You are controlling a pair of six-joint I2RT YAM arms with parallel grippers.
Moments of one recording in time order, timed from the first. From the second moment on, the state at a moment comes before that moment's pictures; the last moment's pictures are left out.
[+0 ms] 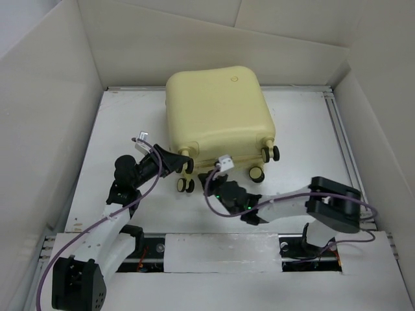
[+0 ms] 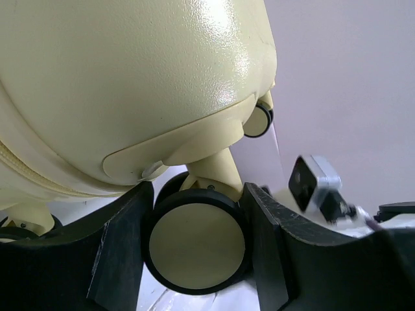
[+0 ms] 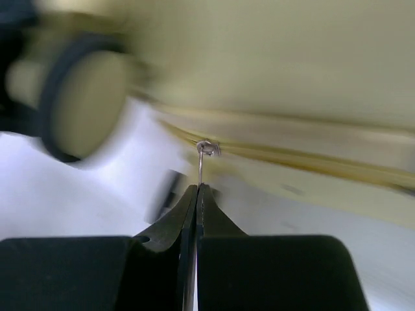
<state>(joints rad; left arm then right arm) -0.19 0.79 0.35 0.35 0.64 -1.06 1.21 1.56 0.60 0.82 0.61 0.41</state>
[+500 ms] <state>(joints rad) -0.22 0.79 0.31 0.41 0.54 -1.11 1.30 2.07 1.00 1.12 0.78 0.45</state>
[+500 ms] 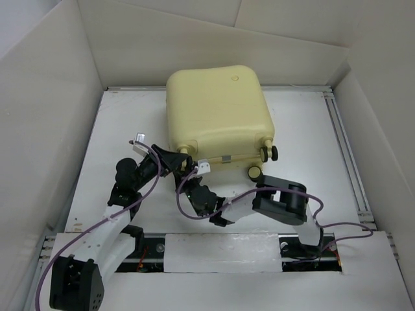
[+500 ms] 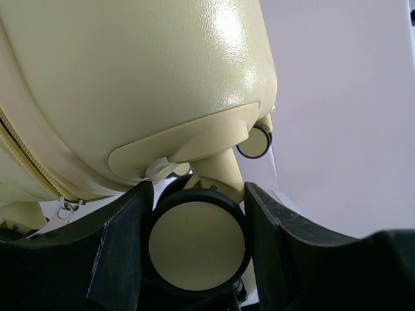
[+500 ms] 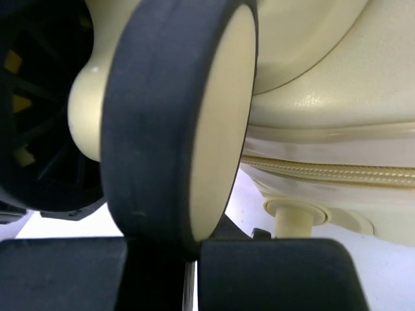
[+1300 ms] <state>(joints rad) -0.81 1.07 0.39 0.55 0.31 -1.12 1.40 1.26 0.40 0.62 0.77 0.66</state>
